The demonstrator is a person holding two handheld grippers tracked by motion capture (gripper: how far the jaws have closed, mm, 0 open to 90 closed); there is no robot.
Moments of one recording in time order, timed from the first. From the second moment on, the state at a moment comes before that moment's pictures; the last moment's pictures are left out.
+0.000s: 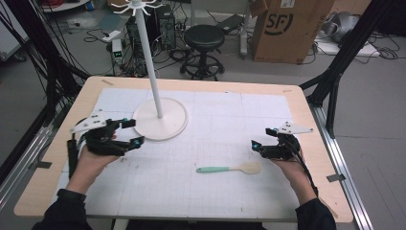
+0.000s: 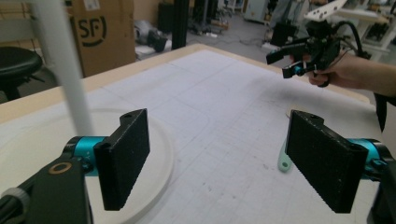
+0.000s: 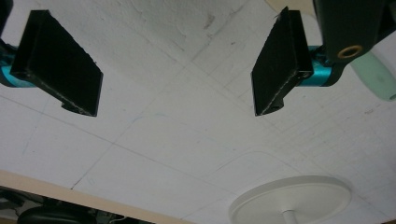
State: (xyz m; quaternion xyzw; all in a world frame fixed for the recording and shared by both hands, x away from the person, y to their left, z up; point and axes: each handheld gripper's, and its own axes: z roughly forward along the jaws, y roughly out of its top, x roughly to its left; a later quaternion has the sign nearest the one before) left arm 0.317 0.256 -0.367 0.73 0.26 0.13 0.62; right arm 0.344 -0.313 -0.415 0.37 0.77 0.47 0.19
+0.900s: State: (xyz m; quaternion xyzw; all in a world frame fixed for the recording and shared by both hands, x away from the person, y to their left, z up) left arm 0.318 0.293 -0.388 0.74 0.29 0.15 0.59; right arm 0.339 -0.306 -0.411 0.31 0.79 0.52 0.13
